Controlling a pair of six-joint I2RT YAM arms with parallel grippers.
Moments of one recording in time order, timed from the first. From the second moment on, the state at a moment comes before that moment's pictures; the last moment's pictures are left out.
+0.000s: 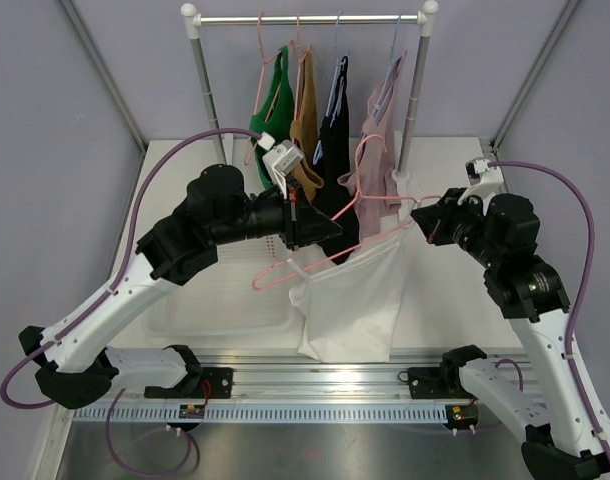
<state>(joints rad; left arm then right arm) -0.89 1.18 1.49 -0.45 0.38 -0.51 0.28 0.81 1.14 -0.59 -0.19 0.34</state>
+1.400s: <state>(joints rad) -0.93 1.10 1.13 0.44 0.25 -0.45 0.28 0.75 1.18 -0.68 0.05 0.41</state>
